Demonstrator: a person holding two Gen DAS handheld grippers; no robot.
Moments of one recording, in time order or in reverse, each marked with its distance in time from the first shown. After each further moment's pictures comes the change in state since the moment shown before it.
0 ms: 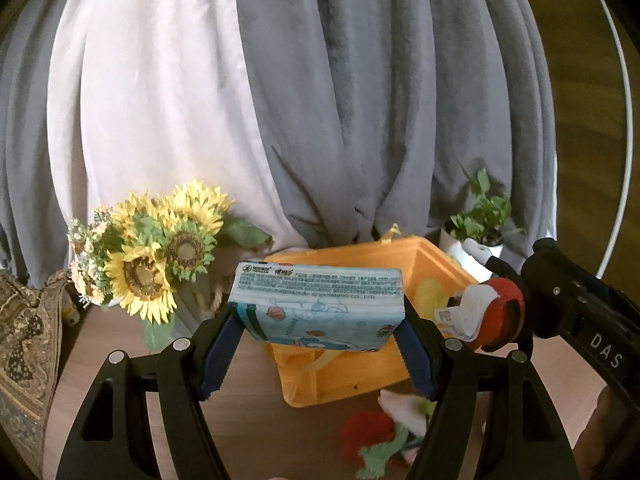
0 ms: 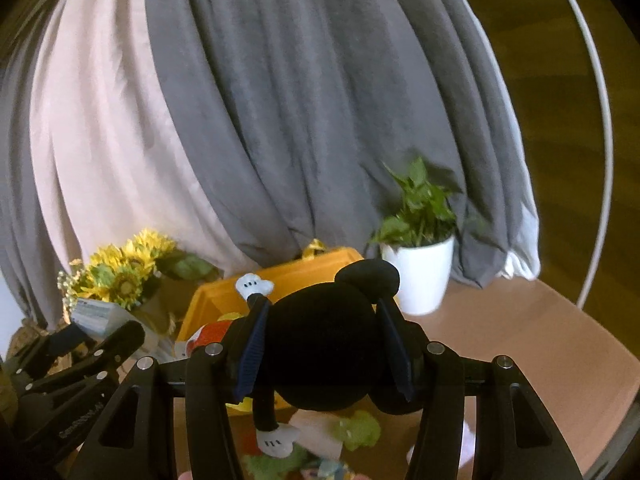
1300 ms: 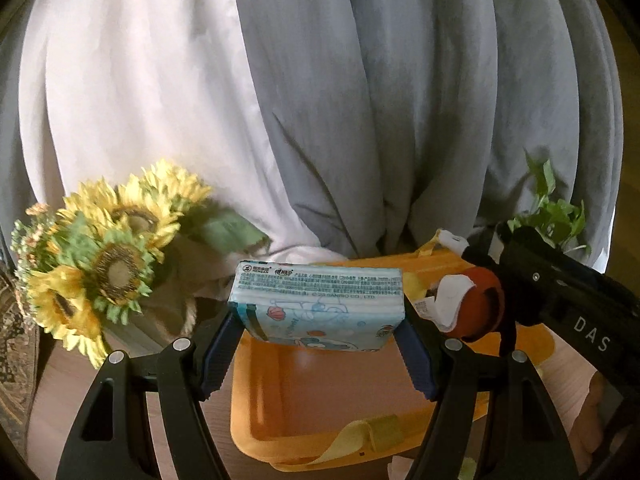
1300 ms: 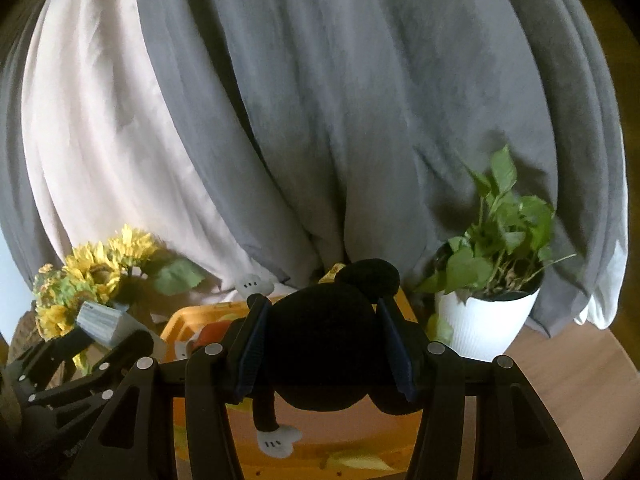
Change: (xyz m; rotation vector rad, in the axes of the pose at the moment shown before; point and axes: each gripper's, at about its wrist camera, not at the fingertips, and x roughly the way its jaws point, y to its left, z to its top) left arm 0.135 -0.013 0.023 -0.034 0.102 0.078; right arm 0.163 -0.011 0.035 -0.059 0.112 0.145
